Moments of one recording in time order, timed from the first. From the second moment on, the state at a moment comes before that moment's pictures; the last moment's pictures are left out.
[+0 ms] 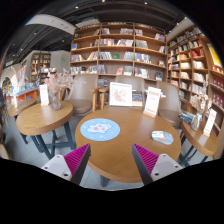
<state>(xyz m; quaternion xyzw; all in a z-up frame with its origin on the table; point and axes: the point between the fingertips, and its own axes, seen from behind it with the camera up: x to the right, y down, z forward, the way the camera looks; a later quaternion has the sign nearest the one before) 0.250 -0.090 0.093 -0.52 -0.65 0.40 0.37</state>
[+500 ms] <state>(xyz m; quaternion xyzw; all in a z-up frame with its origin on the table) 0.195 0.090 0.045 -0.58 -0.62 0.33 0.42</state>
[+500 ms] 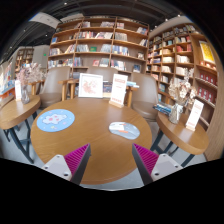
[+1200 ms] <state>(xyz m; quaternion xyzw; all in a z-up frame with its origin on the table) 0.130 0.178 0.014 -0.62 -0.60 0.30 0.41</state>
